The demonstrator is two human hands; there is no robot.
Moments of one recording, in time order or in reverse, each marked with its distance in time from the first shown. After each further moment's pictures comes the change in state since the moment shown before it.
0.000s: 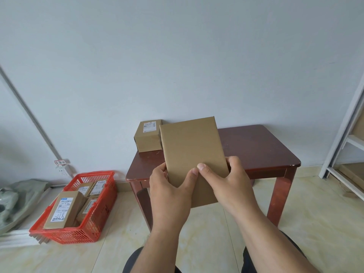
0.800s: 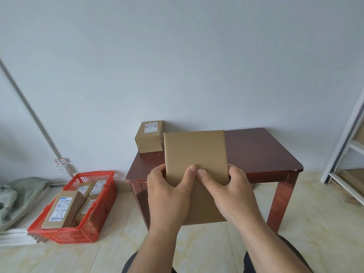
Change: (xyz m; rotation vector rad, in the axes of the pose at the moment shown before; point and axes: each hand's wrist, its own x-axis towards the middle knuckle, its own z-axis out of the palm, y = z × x) left_hand 0.008 0.004 -0.003 -0.016 0.048 -0.001; right_hand -0.004 0.002 0.001 -0.094 -0.030 -0.051
